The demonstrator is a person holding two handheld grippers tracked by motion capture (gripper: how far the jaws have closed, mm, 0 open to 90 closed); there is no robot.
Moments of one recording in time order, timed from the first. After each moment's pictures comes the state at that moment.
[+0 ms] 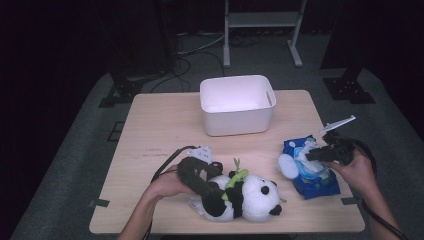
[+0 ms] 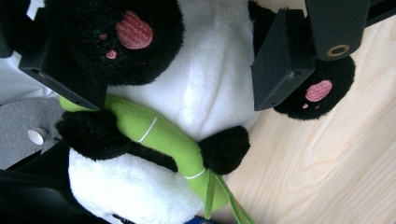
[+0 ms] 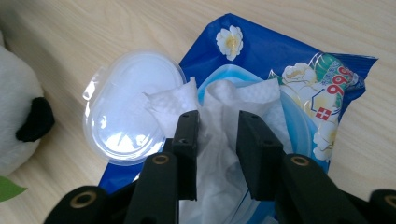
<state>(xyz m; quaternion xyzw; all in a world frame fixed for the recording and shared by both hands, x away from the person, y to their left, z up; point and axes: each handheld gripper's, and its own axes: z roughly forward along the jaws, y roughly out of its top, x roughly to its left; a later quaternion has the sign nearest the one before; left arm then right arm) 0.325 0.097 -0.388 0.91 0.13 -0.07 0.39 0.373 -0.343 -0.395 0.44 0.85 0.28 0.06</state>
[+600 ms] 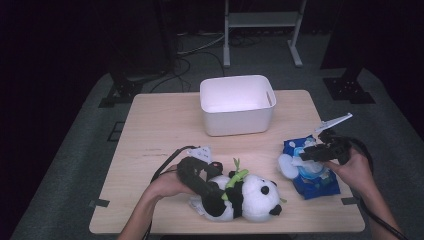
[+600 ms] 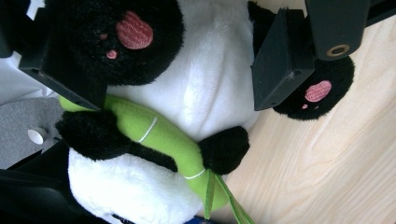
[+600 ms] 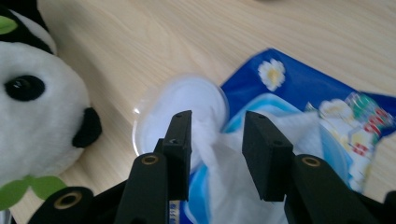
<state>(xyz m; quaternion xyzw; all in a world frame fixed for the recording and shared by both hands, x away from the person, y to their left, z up) 0.325 0.098 -0.388 0.91 0.13 -0.06 0.39 0.365 -0.320 -0.375 0.40 0.86 0.30 0.05</state>
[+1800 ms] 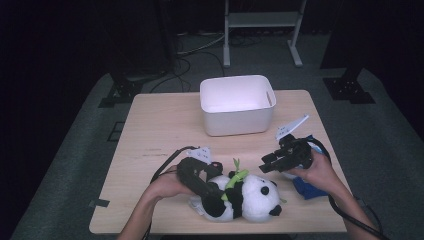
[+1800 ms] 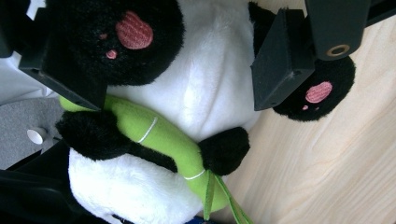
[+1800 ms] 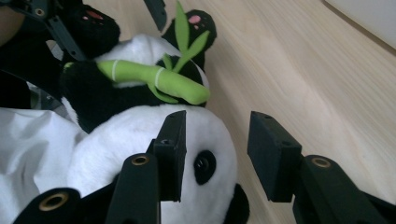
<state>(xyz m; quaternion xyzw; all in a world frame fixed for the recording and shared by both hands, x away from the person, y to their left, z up) 0.324 0.098 -0.388 0.91 0.13 -0.06 0.39 0.351 -0.214 -0.357 0.24 0.90 0.37 -0.05</state>
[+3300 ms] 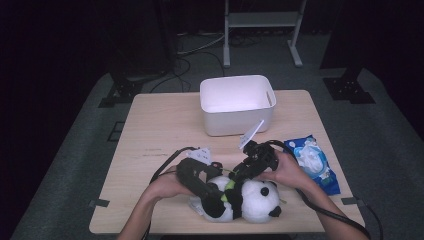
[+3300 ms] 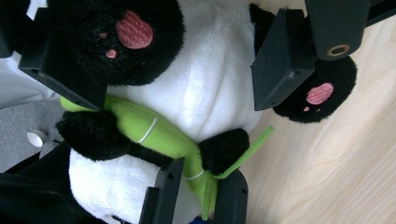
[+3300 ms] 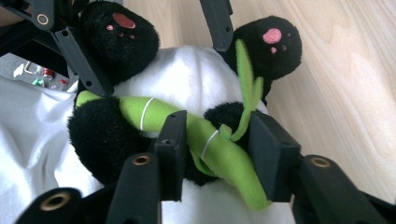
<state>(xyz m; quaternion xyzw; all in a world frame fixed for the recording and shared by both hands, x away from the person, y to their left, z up) 0.322 0.099 -0.388 0.91 0.12 -0.06 0.39 0.359 -0.130 -0.375 0.16 0.93 0.32 -0.12</state>
